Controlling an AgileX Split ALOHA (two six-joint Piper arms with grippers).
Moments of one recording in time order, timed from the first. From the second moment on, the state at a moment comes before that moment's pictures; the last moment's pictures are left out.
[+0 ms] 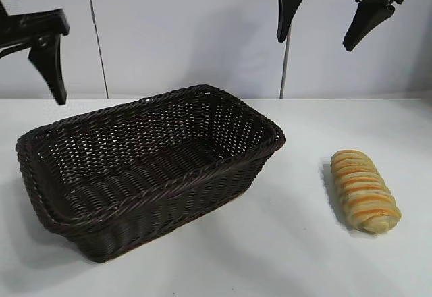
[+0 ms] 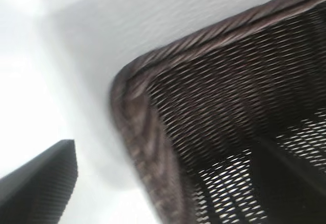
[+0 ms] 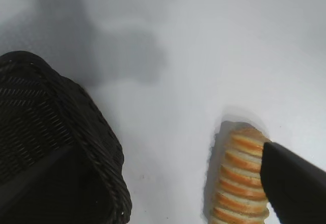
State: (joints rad) left arm -0.27 1.55 -0.88 -0.22 0.73 -0.43; right arm 0.24 2.02 -1.96 0.05 1.24 0.19
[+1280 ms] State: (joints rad) left arm -0.27 1.79 -0.88 -0.44 0.56 -0.26; right arm 0.24 2.02 -1.96 0.06 1.24 0.19
